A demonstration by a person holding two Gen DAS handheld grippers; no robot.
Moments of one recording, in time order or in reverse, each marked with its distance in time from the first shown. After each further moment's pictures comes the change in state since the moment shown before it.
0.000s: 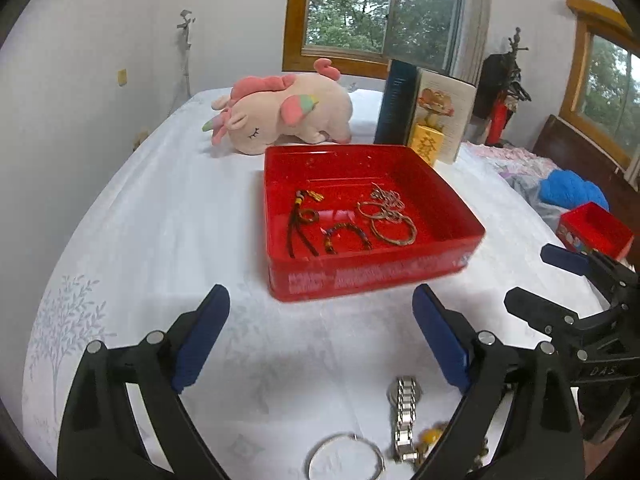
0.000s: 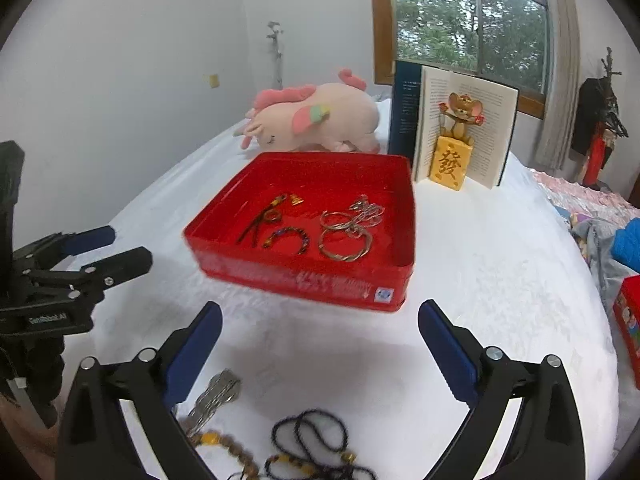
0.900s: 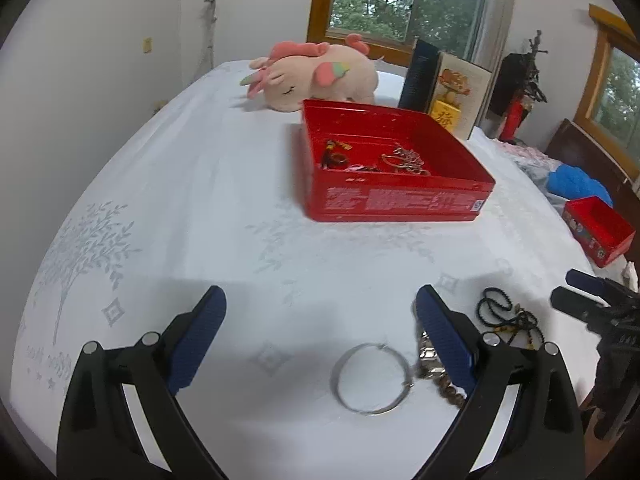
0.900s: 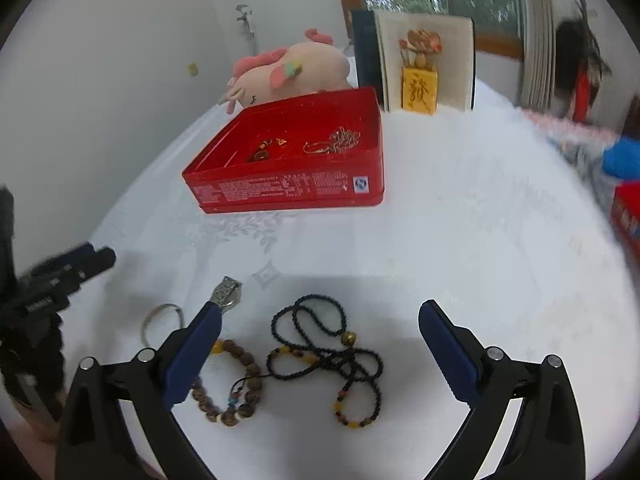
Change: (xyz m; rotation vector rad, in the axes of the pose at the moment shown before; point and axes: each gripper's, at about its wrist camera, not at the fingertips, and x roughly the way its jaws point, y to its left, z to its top) left arm -0.030 0.030 -0.066 -0.087 0.064 0.038; right arm -0.032 -0.032 -0.072 0.193 0.107 0.032
